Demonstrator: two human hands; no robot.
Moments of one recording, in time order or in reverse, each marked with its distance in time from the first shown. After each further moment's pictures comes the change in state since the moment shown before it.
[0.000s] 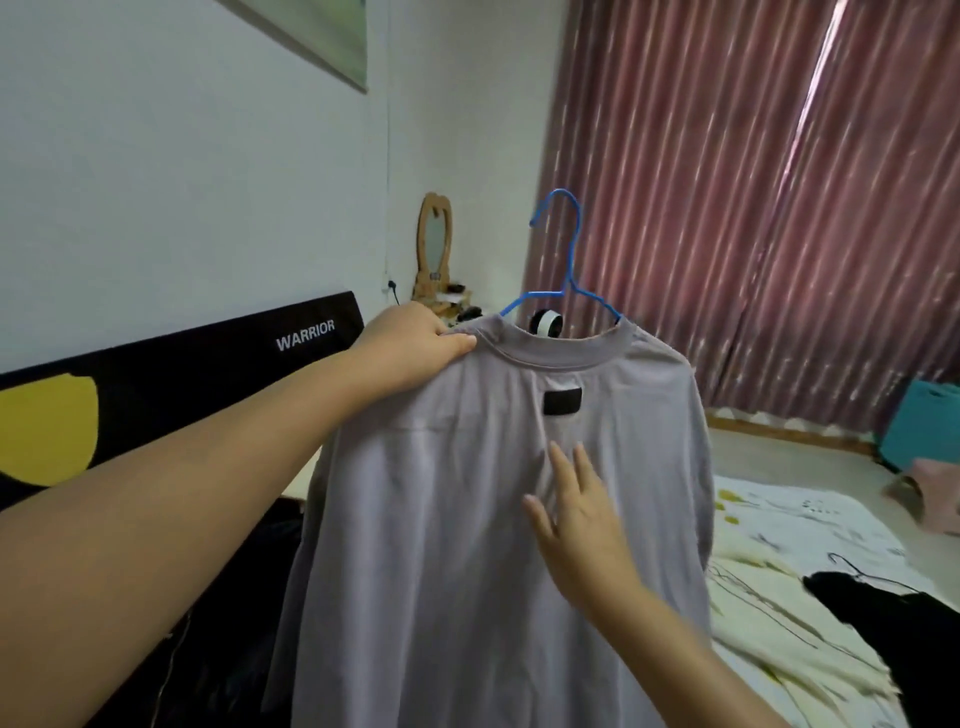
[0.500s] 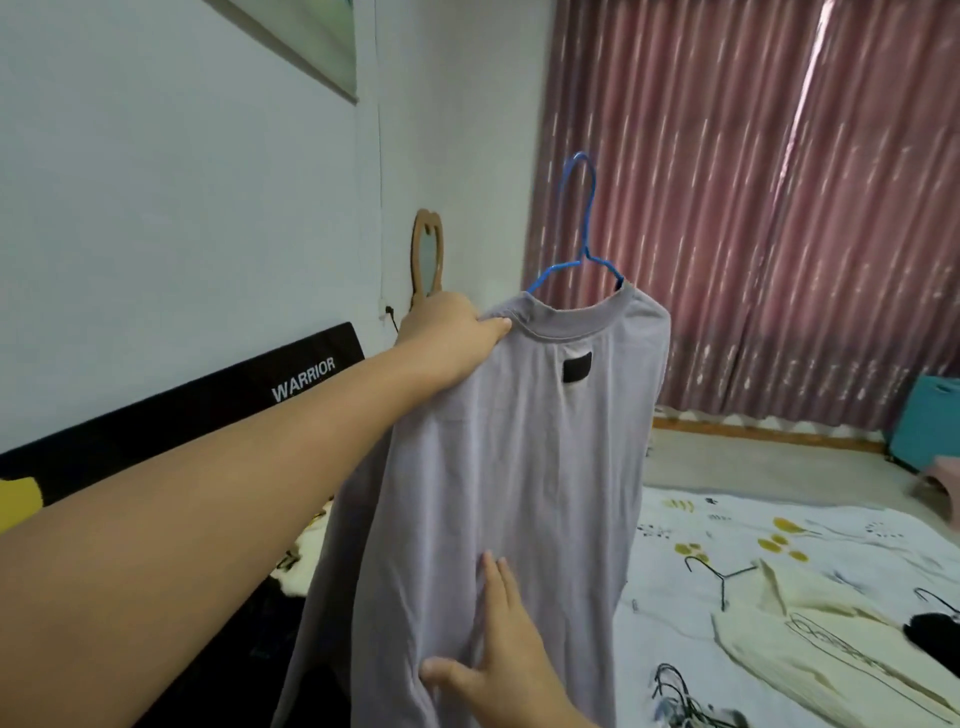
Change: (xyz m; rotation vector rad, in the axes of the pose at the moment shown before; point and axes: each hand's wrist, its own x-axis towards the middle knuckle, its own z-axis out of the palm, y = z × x) left_hand 0.165 -0.120 -0.001 -0.155 0.047 -0.026; right_hand 0.123 -0.096 0.190 0.293 -0.348 0.119
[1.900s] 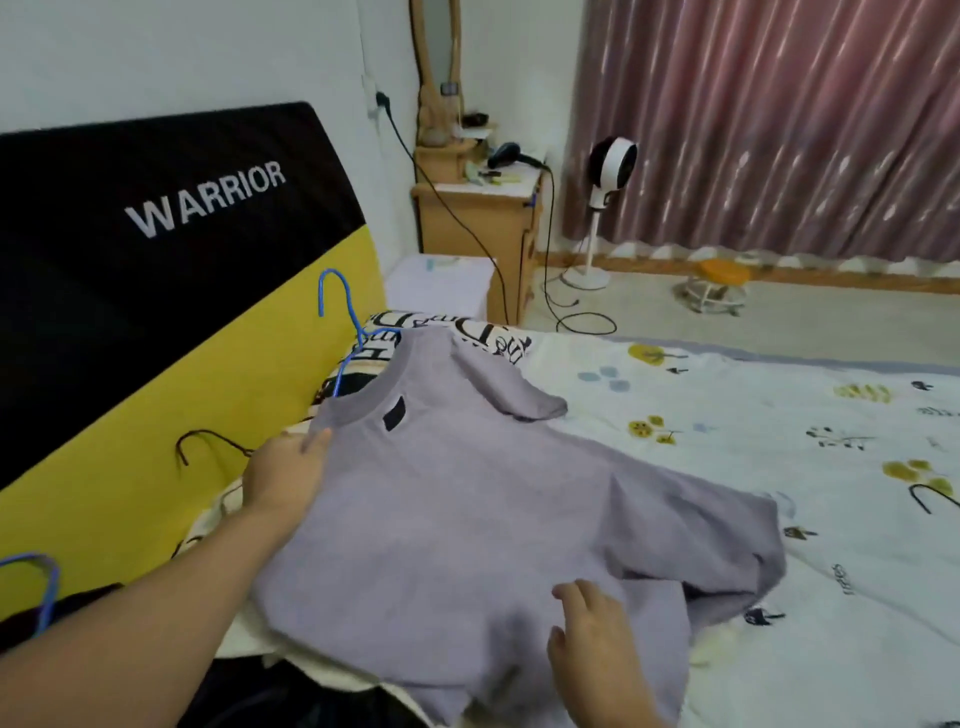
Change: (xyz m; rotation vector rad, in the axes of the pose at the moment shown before) left_hand 0.161 -0.522 0.377 0.035 0.003 -0.662; right_hand 0.361 0.308 0.241 -0.427 0.108 0.159
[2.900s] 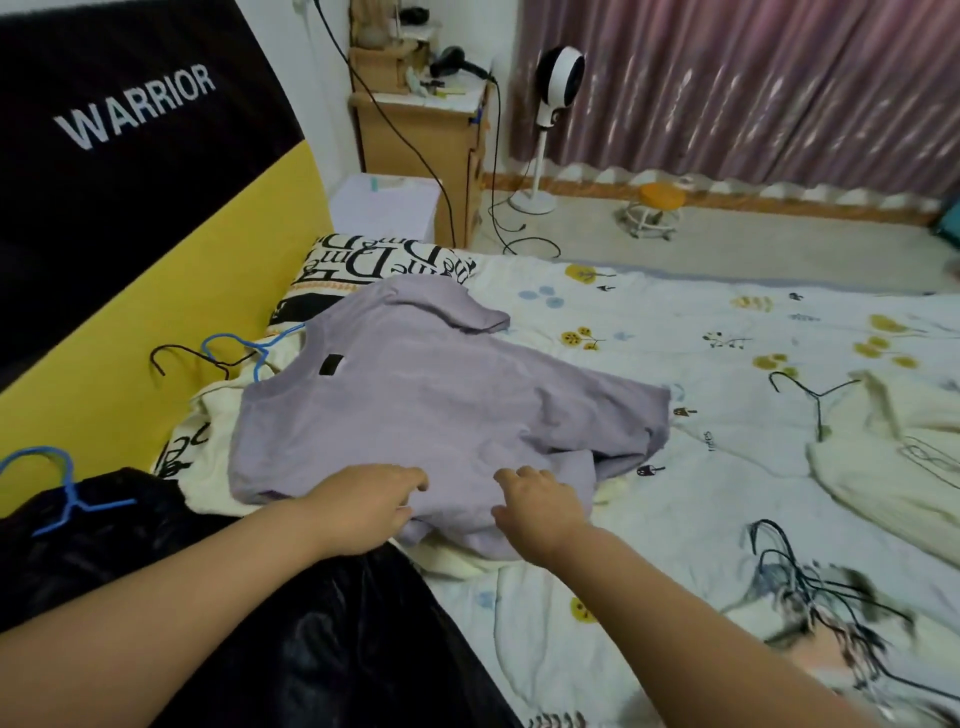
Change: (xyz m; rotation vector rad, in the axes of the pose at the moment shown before) left_hand -0.156 0.011 -0.014 0.644 -0.849 0.756; right_hand -0.055 -0.040 -0.112 -0.203 -0.409 -0.053
